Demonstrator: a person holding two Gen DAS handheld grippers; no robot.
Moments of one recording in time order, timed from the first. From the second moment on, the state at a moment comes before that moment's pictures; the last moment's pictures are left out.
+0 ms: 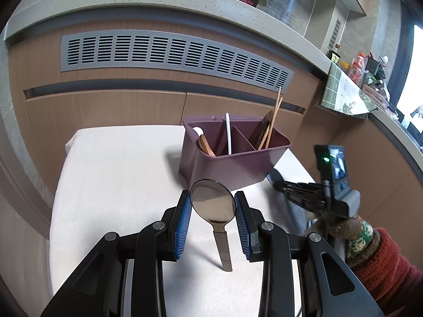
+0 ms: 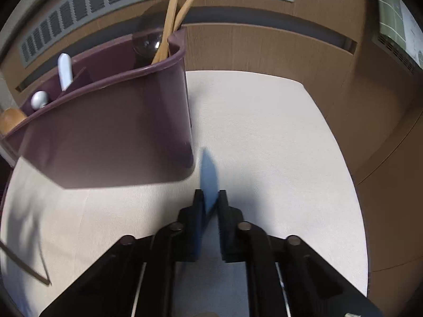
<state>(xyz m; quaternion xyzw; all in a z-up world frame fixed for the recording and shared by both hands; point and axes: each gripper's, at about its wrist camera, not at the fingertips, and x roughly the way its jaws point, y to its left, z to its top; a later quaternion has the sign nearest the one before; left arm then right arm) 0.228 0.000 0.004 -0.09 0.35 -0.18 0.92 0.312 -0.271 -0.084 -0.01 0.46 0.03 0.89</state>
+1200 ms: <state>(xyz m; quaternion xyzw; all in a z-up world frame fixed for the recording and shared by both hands) 0.358 -0.028 0.089 -0.09 0.28 -0.17 0.94 0.364 -0.224 0.070 0.05 0.11 0.13 0.98</state>
